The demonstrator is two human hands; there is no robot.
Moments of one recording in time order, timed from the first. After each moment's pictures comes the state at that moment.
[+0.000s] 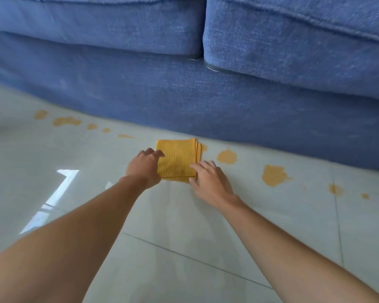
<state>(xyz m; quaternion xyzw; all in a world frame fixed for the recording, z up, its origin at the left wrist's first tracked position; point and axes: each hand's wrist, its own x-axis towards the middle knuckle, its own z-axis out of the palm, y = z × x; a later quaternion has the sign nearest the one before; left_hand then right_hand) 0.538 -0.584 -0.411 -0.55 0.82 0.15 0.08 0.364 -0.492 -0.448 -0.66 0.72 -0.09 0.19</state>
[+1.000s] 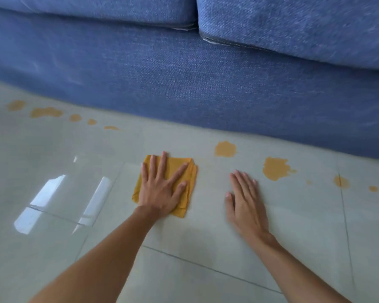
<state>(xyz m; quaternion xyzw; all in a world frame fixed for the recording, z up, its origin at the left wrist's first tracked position) 0.524 -0.534 -0.526 -0.49 0.87 0.06 0.01 0.314 -0.399 -0.533 -0.58 0.79 -0.18 0.02</state>
